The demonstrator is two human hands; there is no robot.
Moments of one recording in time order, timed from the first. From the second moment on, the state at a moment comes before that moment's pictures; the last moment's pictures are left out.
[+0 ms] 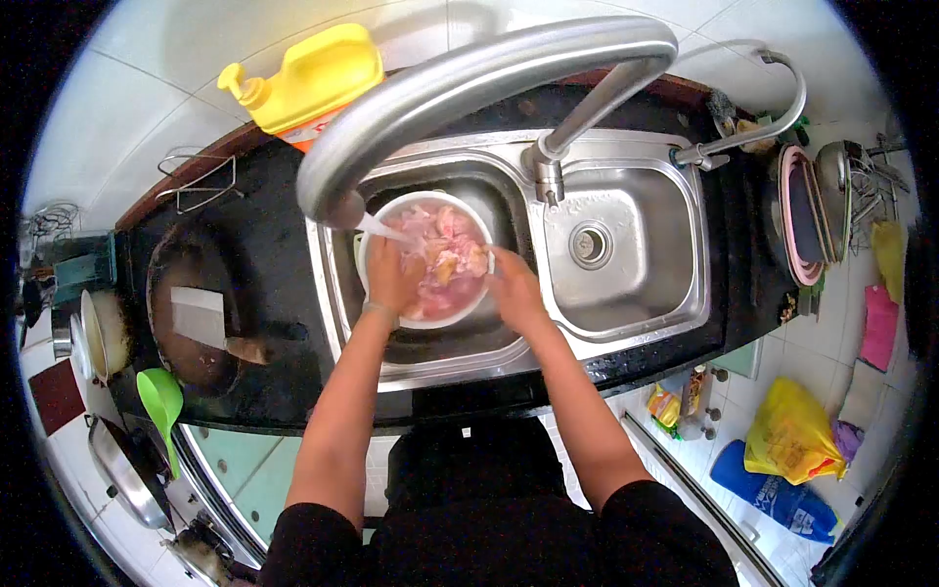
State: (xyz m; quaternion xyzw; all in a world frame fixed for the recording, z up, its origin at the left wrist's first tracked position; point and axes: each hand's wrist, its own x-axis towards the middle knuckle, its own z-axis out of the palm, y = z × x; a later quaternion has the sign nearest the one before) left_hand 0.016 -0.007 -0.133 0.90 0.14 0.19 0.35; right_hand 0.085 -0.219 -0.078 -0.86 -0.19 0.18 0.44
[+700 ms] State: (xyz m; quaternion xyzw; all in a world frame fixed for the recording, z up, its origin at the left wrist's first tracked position) left_hand 0.000 -0.041 -0.079 0.77 0.18 0.07 0.60; right_hand 0.092 -0.164 -0.118 -0.83 -0.26 0.17 0.47
